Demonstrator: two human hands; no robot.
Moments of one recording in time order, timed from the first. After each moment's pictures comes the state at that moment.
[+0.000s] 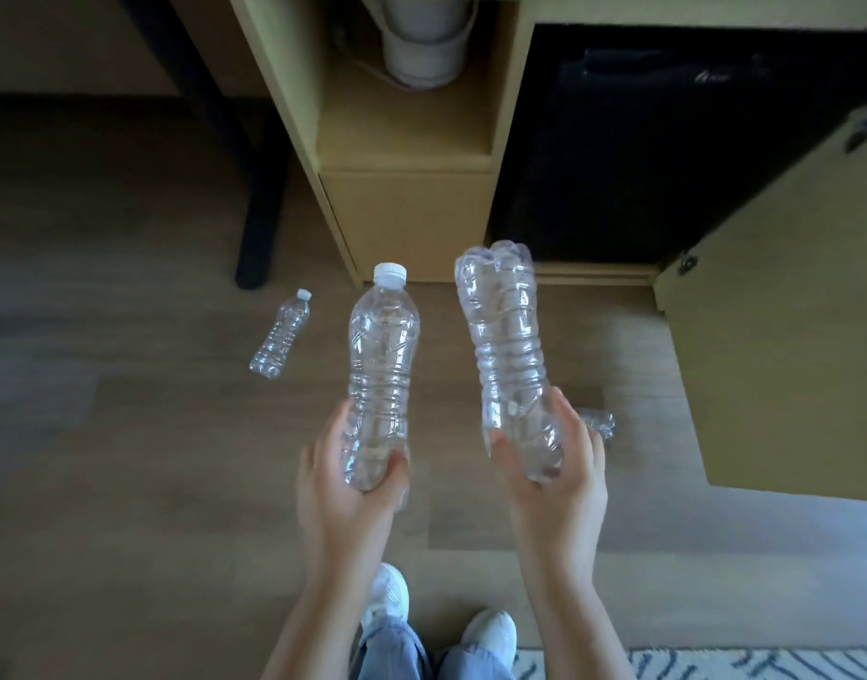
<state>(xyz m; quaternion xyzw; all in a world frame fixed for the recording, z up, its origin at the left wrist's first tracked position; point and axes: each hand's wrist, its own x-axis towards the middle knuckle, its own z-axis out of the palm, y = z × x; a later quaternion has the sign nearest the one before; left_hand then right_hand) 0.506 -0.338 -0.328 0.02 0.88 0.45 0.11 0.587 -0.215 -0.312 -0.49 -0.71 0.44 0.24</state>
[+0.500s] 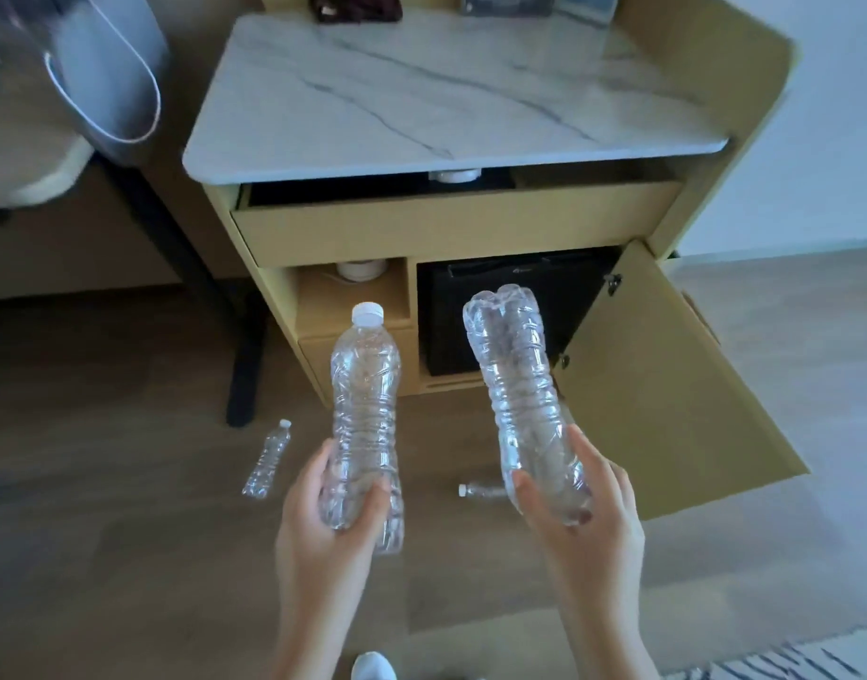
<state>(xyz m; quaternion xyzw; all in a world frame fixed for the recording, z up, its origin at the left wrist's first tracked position) 0.547 -0.327 -0.073 0.09 0.82 0.54 0.15 0.675 -0.192 -0.069 -0.47 -0.70 0.40 0.35</state>
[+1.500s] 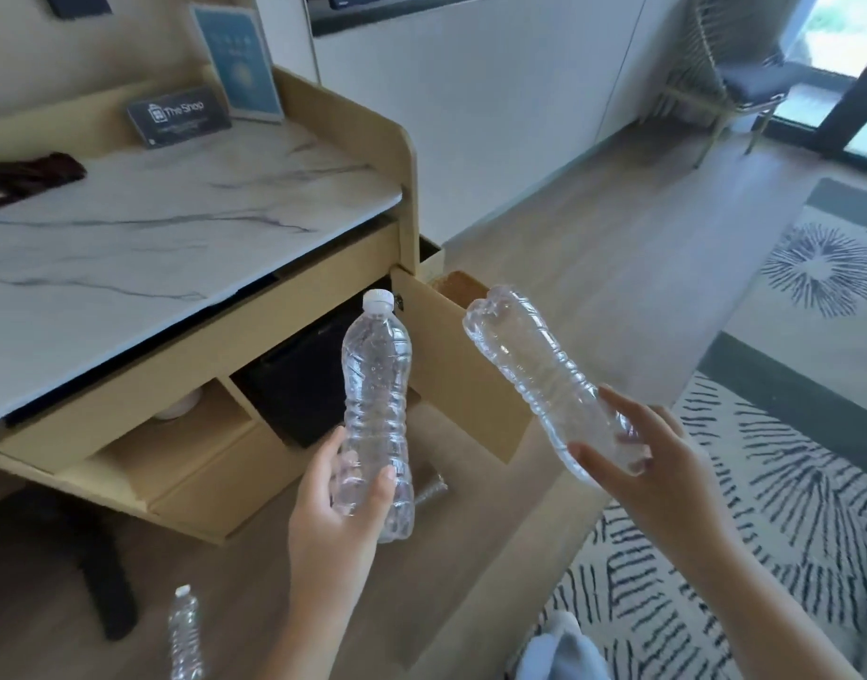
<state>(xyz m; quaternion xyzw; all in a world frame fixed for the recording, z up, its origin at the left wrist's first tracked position) 0.588 -0.243 0.055 0.36 0.70 0.52 0.33 0.839 -0.176 0.088 -0.61 -0.67 0.26 0.34</state>
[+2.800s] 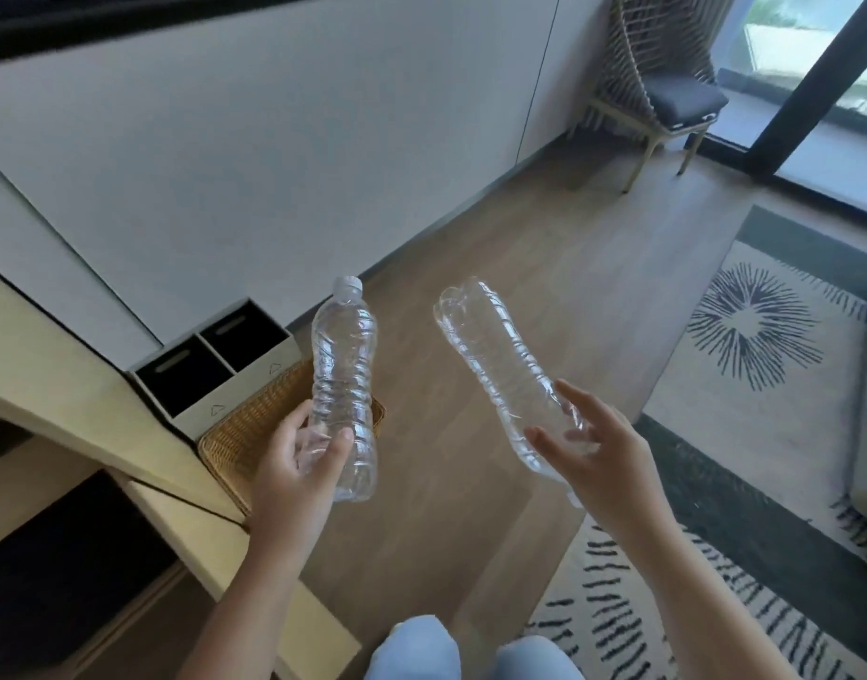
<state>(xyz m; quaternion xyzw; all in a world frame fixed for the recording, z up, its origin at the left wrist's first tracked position) 0.859 0.339 0.020 0.37 0.68 0.50 0.39 1.121 0.371 0.072 -0.68 -0.59 0.31 0.31</state>
